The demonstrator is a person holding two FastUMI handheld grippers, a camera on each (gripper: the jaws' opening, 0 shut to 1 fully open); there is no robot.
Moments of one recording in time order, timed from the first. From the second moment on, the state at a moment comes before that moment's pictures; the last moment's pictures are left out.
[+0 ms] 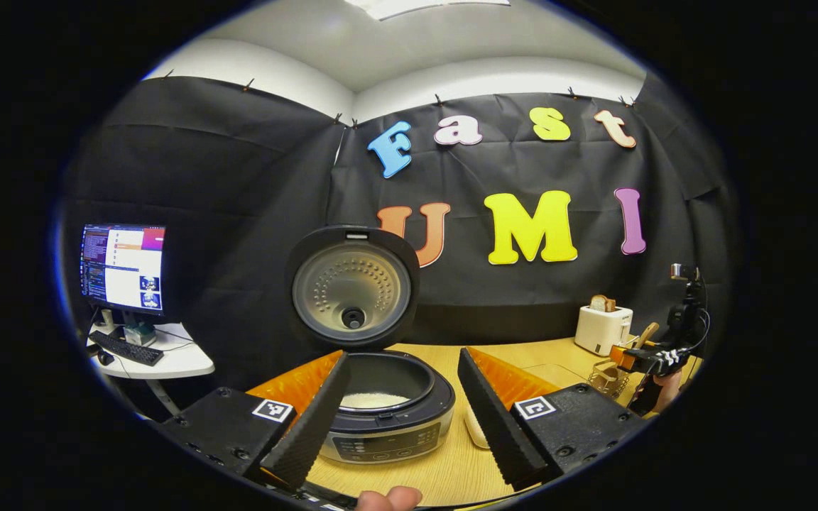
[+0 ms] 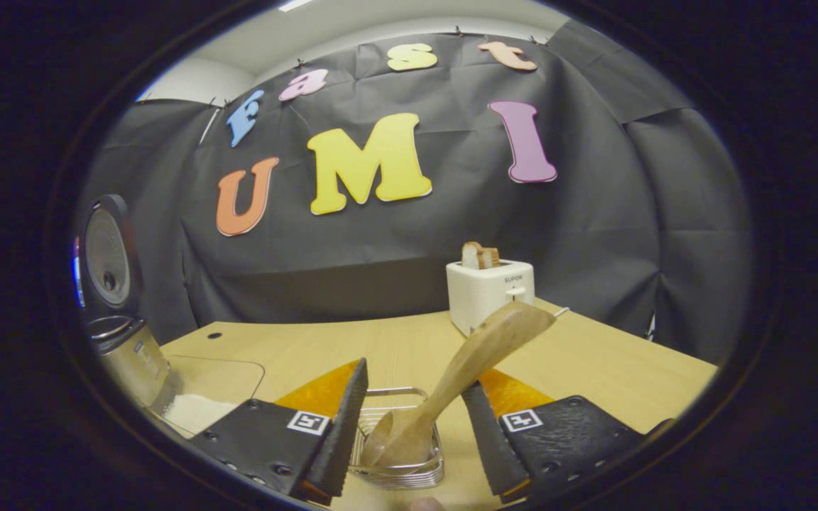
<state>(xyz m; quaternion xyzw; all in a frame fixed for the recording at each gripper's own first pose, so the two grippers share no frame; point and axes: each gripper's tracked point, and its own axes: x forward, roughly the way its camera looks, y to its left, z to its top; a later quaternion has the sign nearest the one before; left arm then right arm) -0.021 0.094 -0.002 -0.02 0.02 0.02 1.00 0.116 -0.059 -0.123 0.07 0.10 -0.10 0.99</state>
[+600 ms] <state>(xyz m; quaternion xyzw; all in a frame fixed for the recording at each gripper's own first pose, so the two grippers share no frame) -0.024 0.082 0.007 -0.02 0.01 0.02 1.00 0.056 -0.068 -0.120 0.07 0.13 -0.09 0.99</state>
